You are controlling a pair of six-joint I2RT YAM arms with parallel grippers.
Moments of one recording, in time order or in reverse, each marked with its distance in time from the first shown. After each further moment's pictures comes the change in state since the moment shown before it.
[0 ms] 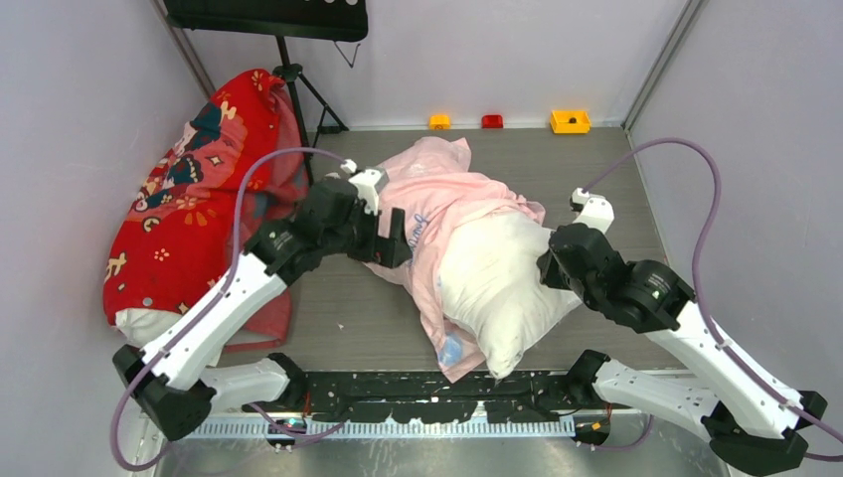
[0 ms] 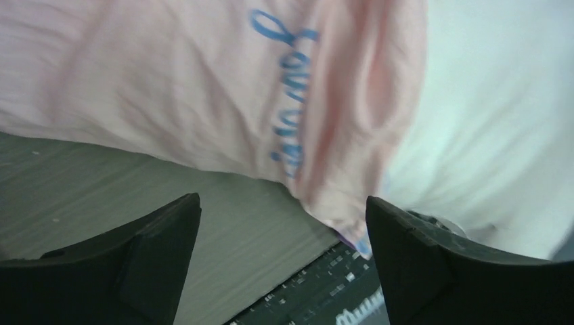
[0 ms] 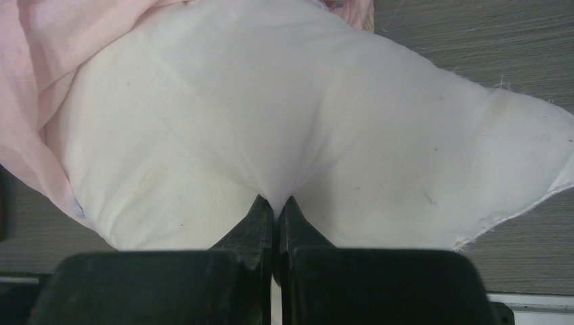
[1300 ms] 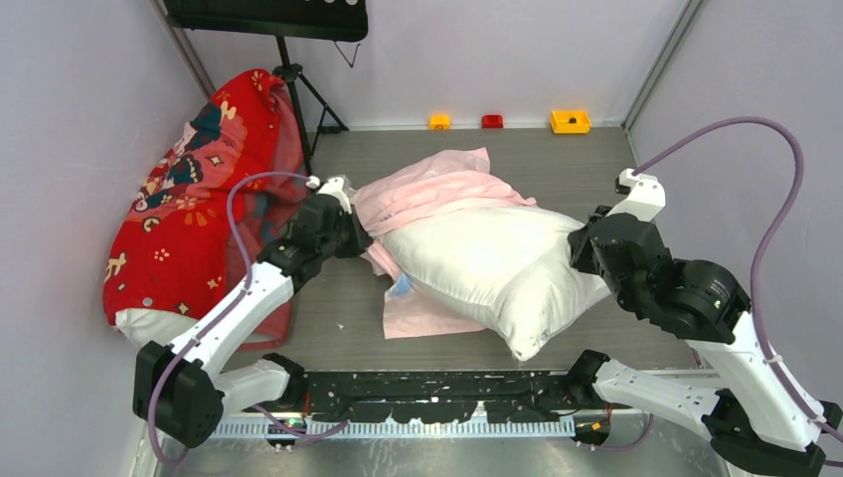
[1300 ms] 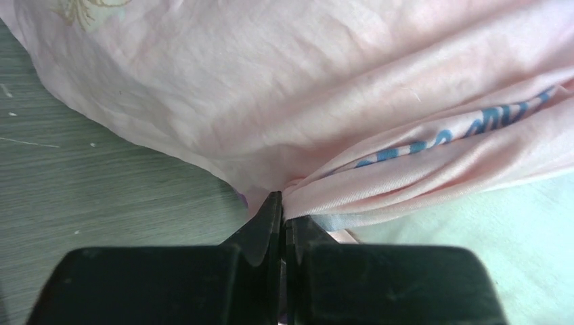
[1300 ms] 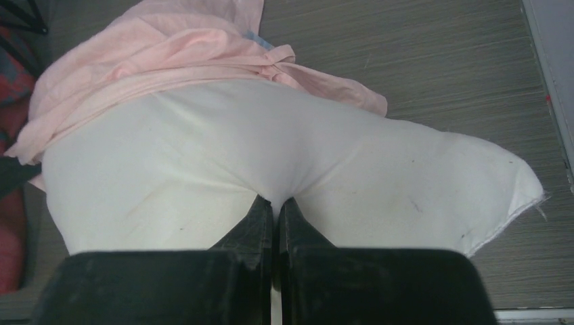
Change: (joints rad) left arm 0.180 -0.043 -0.414 0.442 -0.109 -0.170; right arm 0.010 0.022 0.286 -0.116 0.183 -0.055
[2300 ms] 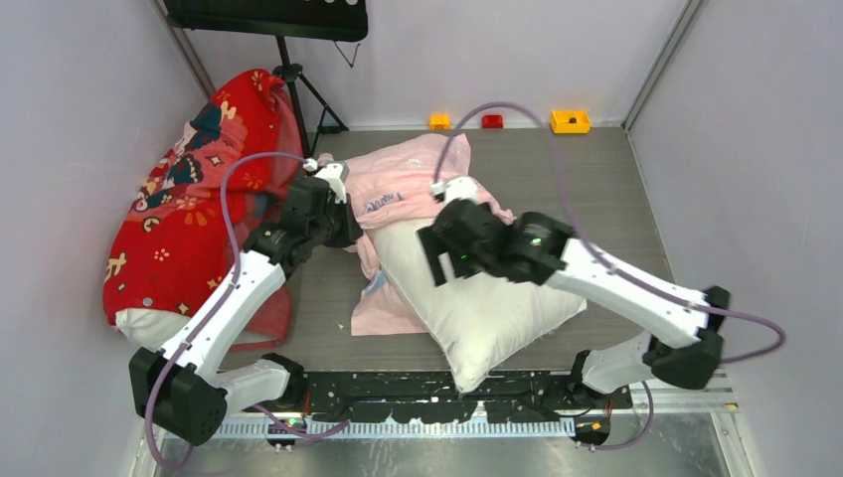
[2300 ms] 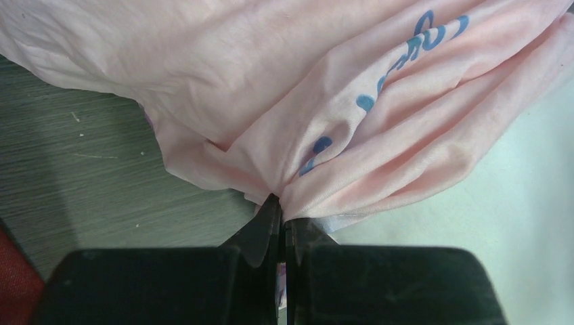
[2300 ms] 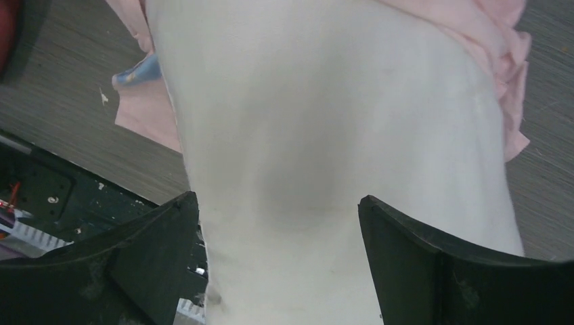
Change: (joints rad) left arm 0.048 0.002 0.185 -0.213 0.051 0.181; right arm 0.237 0.502 0.127 0.140 -0.326 -0.203
